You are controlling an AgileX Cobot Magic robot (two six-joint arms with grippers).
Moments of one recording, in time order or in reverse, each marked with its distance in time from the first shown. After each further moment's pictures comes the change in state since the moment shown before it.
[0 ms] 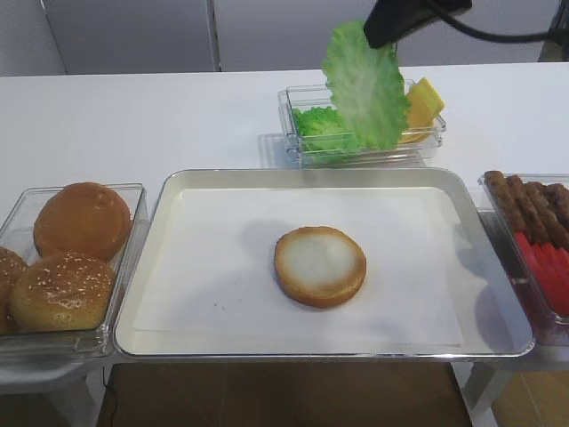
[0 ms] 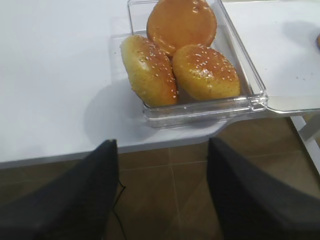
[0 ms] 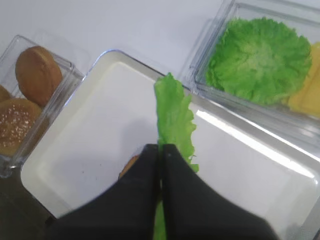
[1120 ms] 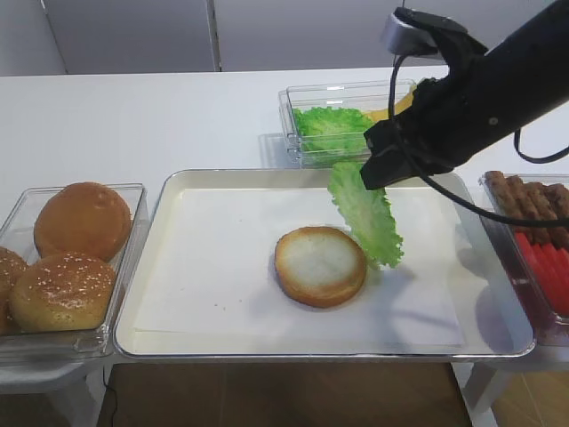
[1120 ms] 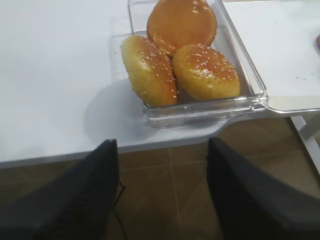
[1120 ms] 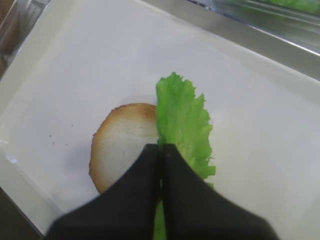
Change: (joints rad) left arm 0.000 0.000 0.000 0.000 0.000 0.000; right arm 0.000 -0.022 0.486 0.233 -0.333 -0.304
